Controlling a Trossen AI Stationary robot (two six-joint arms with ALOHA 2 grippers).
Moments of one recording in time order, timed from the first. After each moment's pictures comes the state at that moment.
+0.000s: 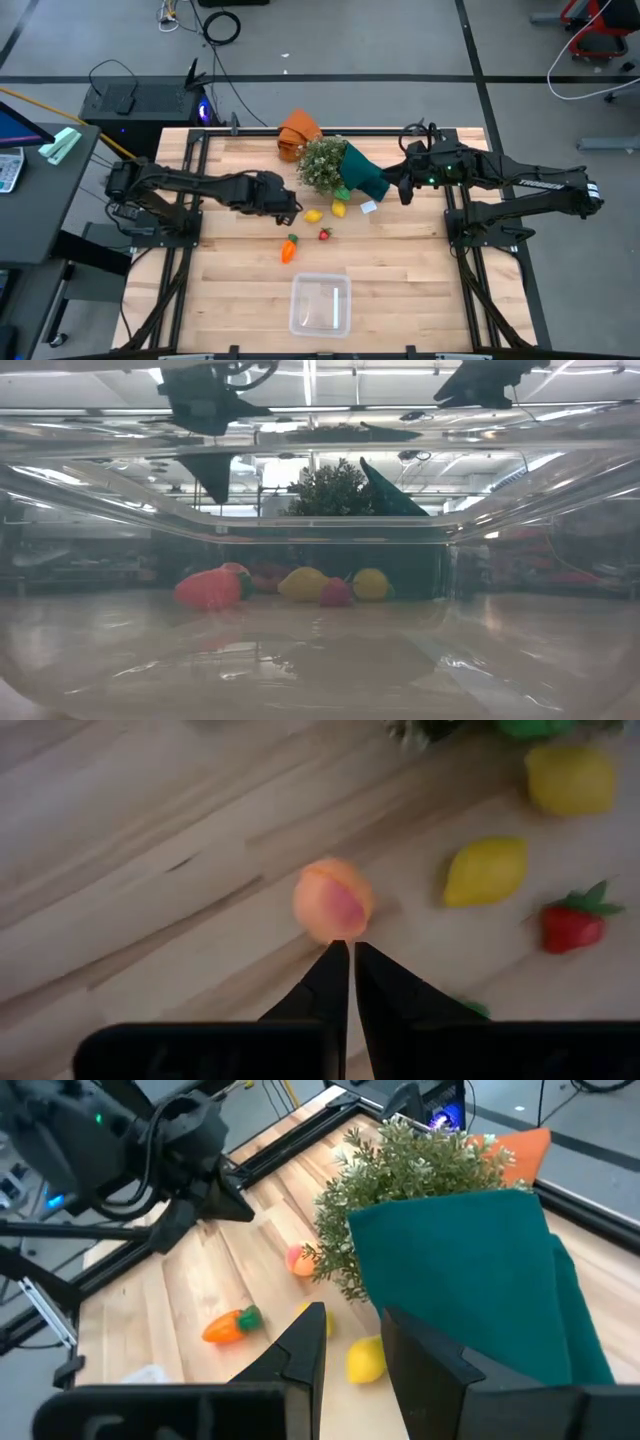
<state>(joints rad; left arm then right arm) -0.05 1.54 1.20 -0.99 -0.40 -1.06 -0.16 0.87 0.92 -0.52 0.10 0.50</state>
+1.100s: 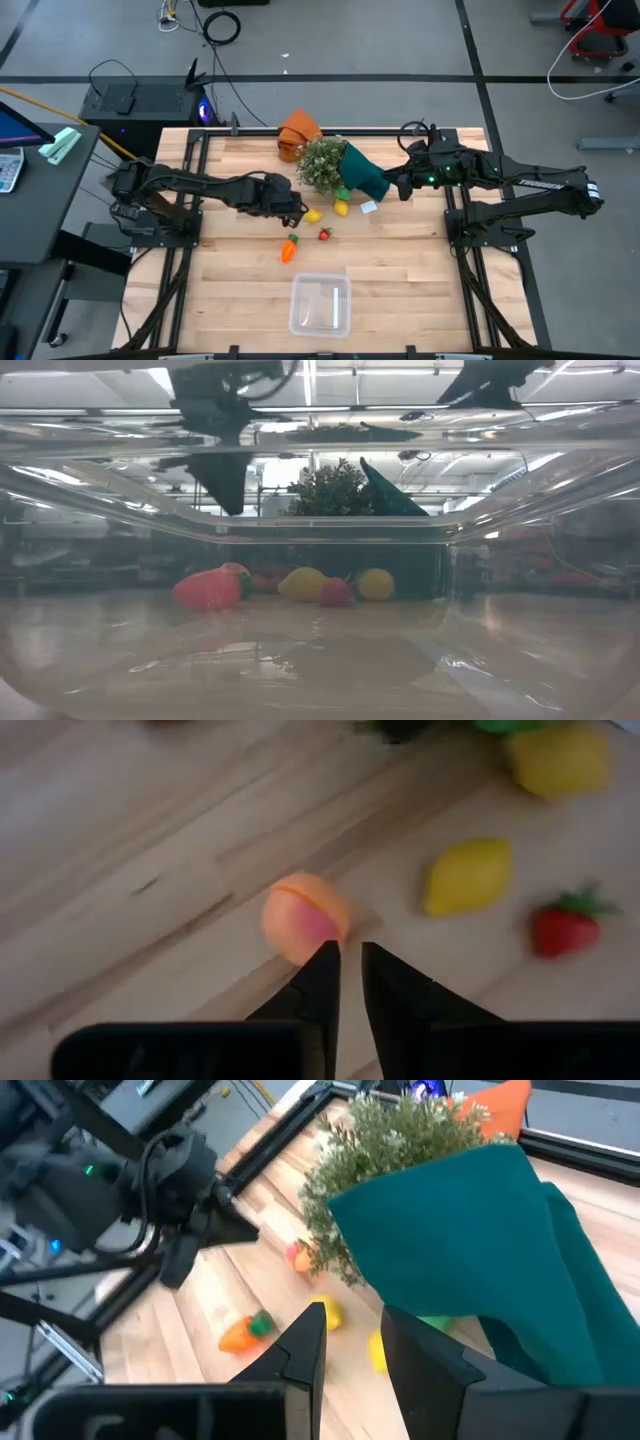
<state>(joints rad) -0.04 1.60 1.18 -0.86 -0.40 -1.02 -0.15 0.87 0.92 -0.57 0.11 0.66</state>
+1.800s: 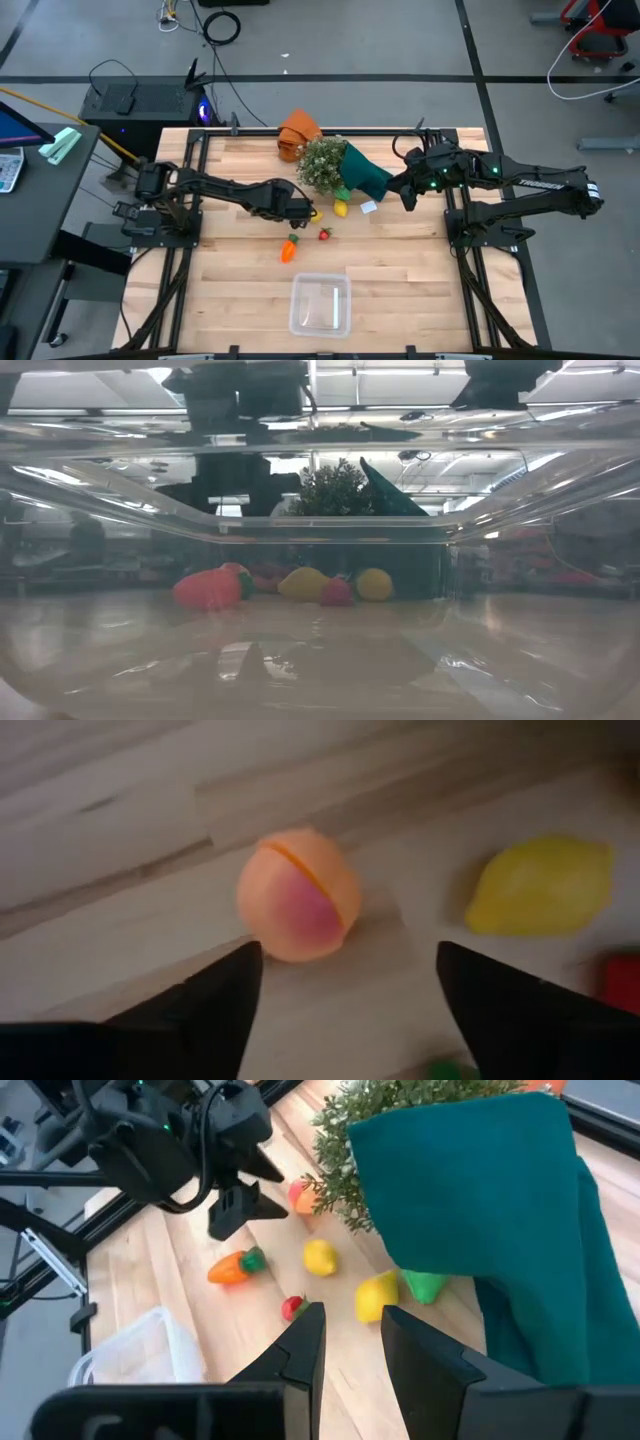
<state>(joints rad) -0.02 1.76 1.18 -0.83 -0.37 -1.22 -0.15 0.87 0.92 -0.65 0.01 0.54</state>
